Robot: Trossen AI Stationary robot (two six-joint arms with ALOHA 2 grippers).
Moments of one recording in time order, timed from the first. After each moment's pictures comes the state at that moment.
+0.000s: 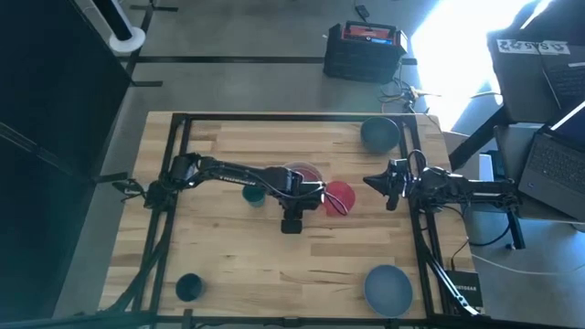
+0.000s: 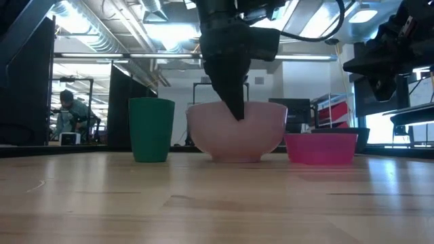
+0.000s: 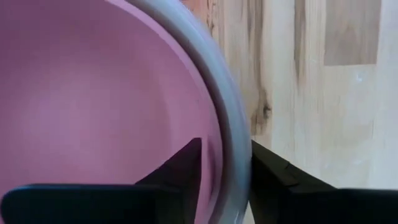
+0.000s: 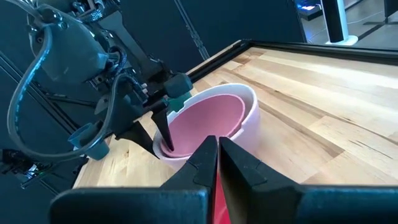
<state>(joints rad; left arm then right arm) -0.06 2.16 1.87 -1.01 -0.04 0.00 0.03 0.00 0.11 -0.23 0.19 0.53</state>
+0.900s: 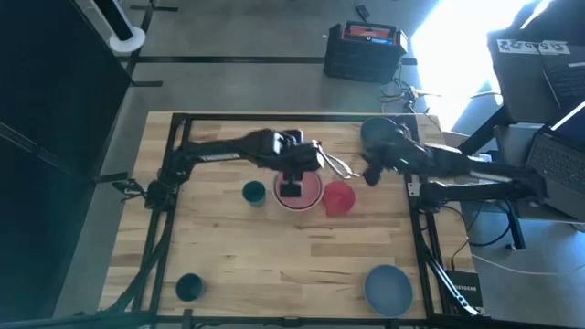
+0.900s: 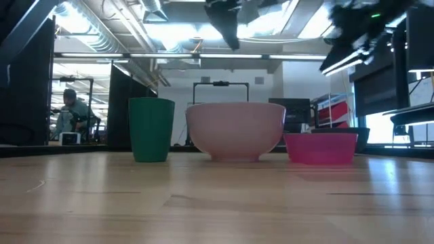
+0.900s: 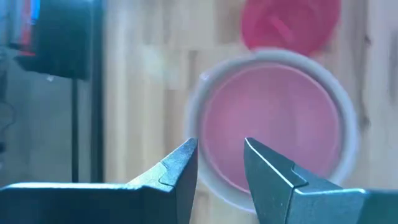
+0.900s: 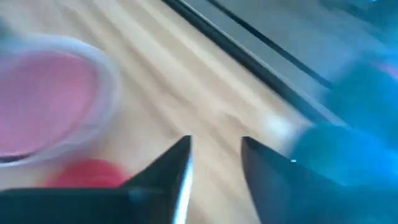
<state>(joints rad) 0.03 2.10 2.32 -1.38 -0.36 0.13 -0.26 0.84 0.76 -0.68 0.37 0.25</state>
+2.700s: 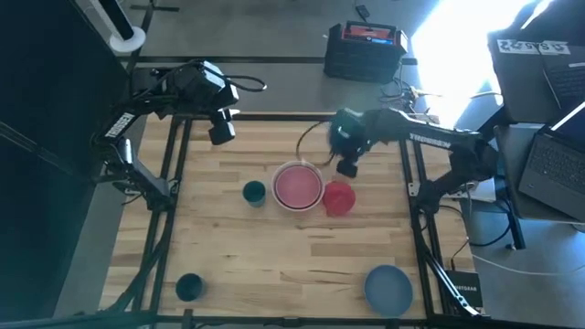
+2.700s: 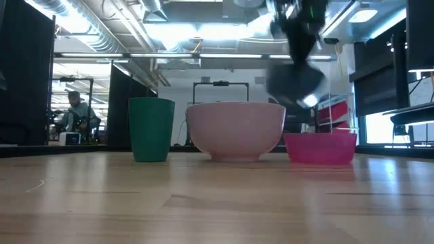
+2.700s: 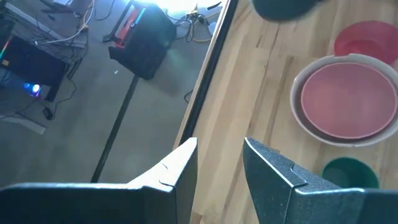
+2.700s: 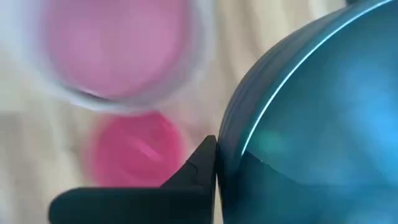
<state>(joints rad) 0.30 1.60 2.31 -1.57 -0.36 0.18 -0.29 1.51 1.42 -1.12 -0.02 -0.08</state>
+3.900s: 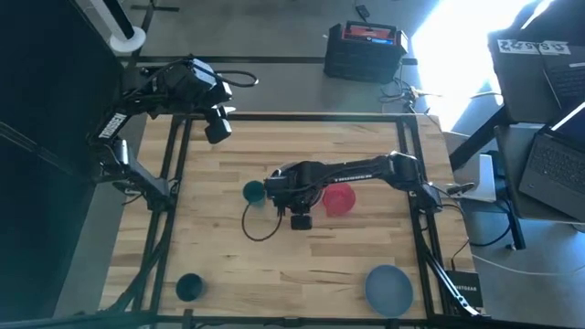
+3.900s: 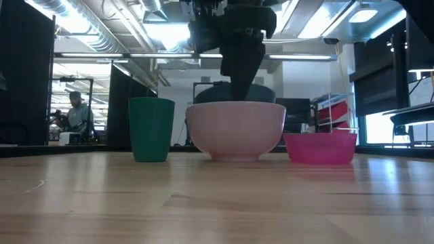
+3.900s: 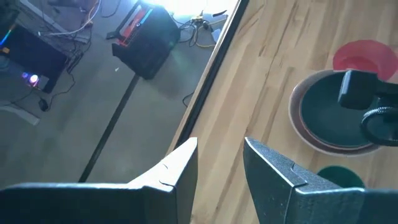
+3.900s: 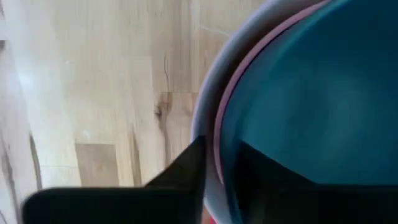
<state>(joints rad) 0.30 1.57 2.31 -1.57 -0.36 0.13 0.07 2.17 1.96 -1.26 -0.08 0.05</state>
